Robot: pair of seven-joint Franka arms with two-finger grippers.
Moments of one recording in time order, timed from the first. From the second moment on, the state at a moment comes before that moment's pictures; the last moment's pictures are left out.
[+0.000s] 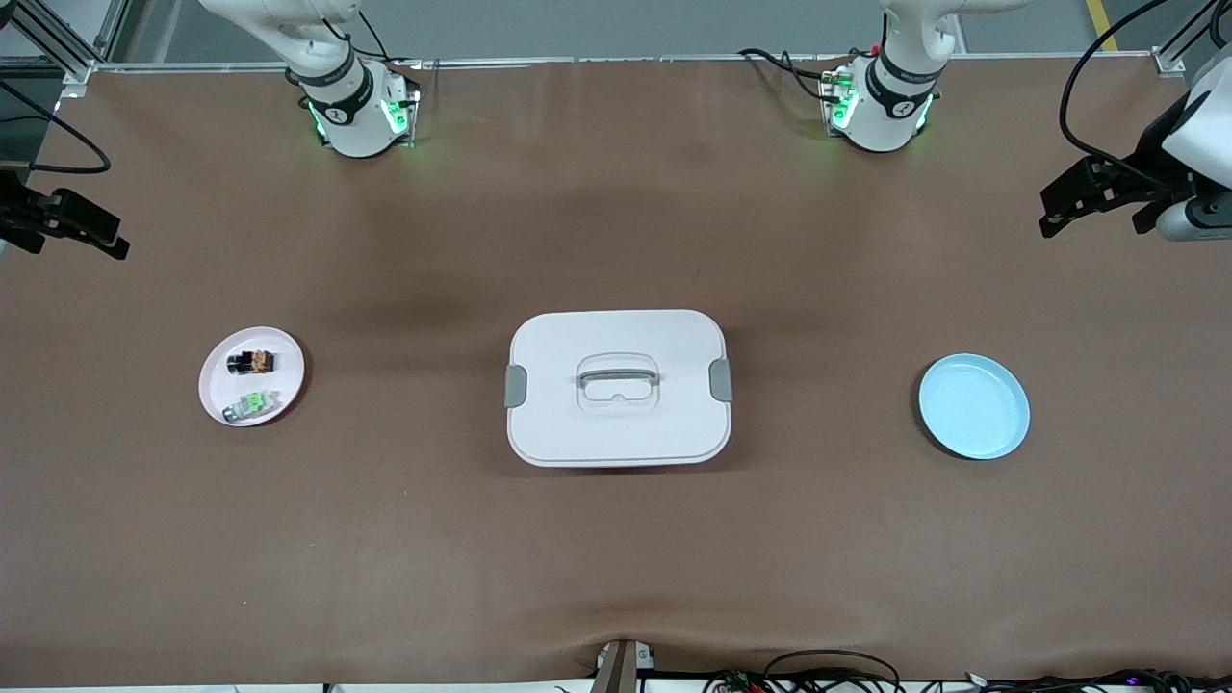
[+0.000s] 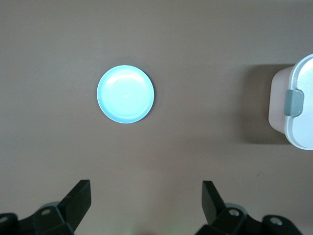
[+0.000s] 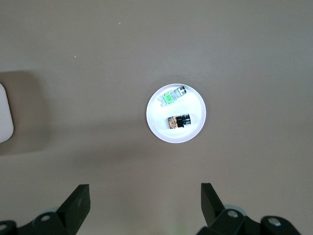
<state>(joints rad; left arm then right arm) 0.00 -0.04 -0.10 -1.54 0.02 1.50 -0.12 -0.09 -0.06 0.00 -1.63 -0.02 1.56 0.00</state>
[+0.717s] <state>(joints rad) -0.01 -0.04 -0.10 -1.54 0.02 1.50 -0.12 -0.09 -0.04 0.00 -1.64 -0.02 1.54 0.00</state>
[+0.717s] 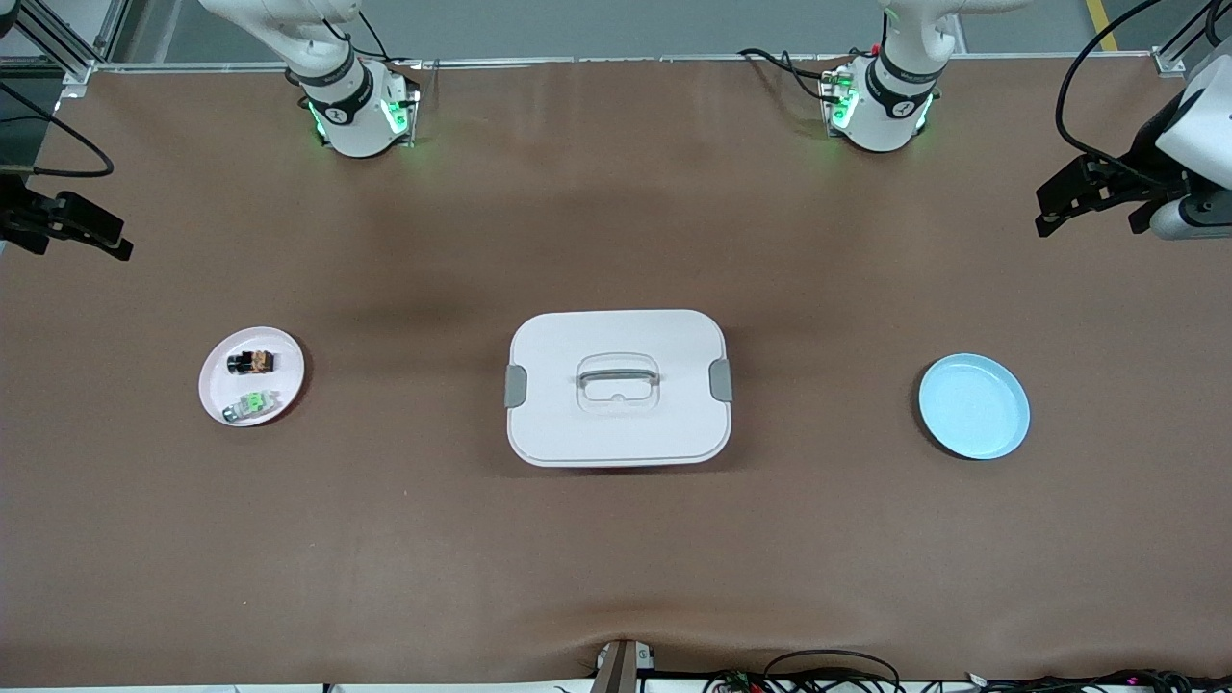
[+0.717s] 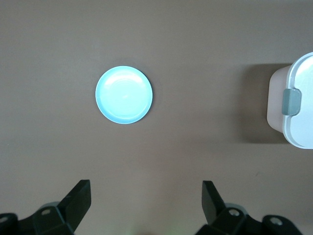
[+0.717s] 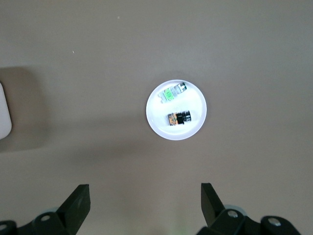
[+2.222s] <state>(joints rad) -0.01 0.02 -0.13 -1.52 0.02 1.48 -0.12 -0.18 0.15 -0.01 -2.14 -0.02 2.20 -0.16</state>
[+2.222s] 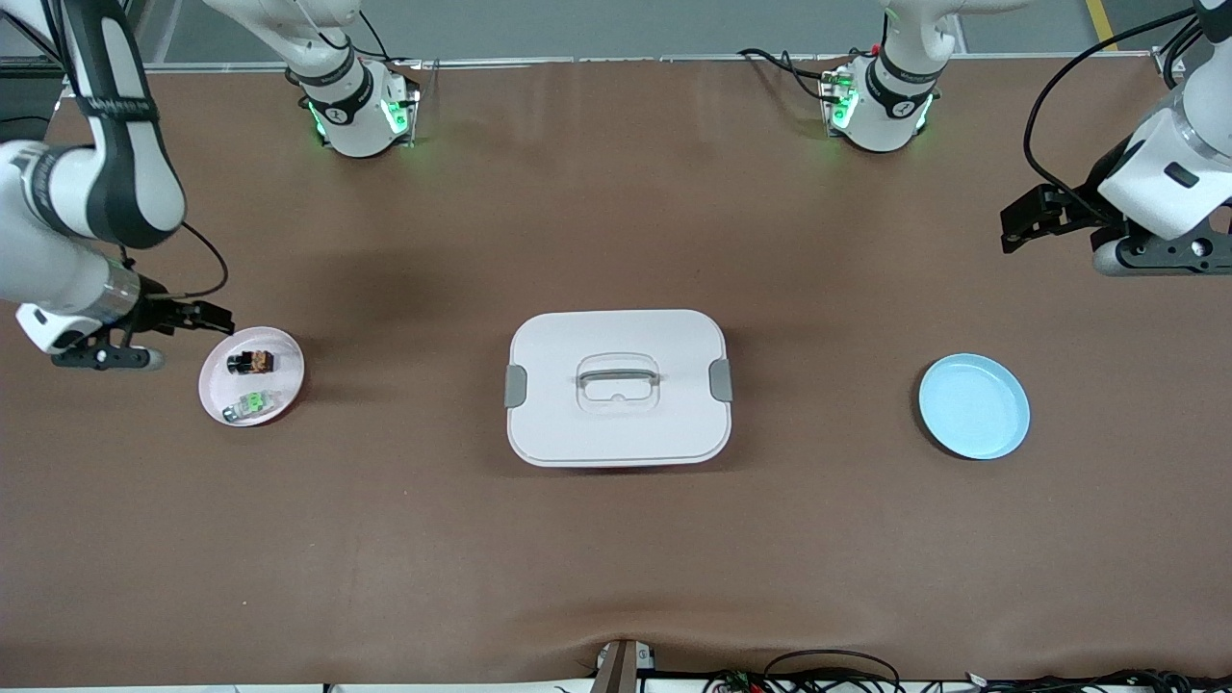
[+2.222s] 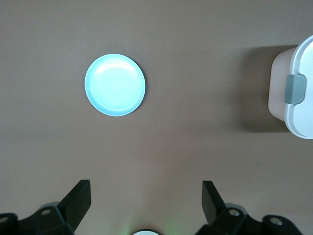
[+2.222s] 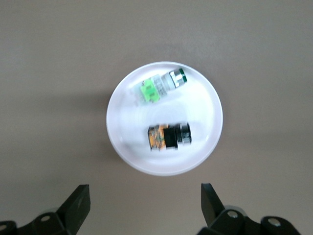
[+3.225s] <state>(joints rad) -0.01 0.01 -0.13 -1.52 0.02 1.48 -0.12 -0.22 0.42 -0.02 -2.11 -0.09 2.42 -0.25</state>
